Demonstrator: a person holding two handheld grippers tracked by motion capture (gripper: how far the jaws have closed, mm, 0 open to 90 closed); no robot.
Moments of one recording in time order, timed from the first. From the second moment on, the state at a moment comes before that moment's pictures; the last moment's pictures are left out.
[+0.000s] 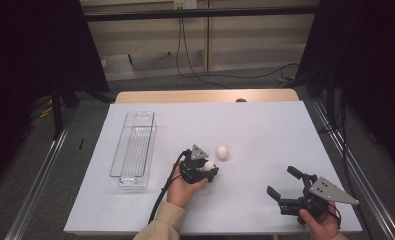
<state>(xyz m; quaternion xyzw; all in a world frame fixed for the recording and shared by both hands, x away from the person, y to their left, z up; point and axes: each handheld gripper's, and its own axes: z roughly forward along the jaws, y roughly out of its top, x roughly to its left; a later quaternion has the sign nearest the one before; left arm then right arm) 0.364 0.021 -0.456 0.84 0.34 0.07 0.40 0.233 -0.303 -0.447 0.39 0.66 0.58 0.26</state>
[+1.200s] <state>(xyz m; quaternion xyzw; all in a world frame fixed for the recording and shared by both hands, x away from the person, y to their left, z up) 0.365 0.042 -0.433 0.84 0.35 0.09 0.41 0.233 -0.303 -0.447 0.39 0.66 0.58 0.26</state>
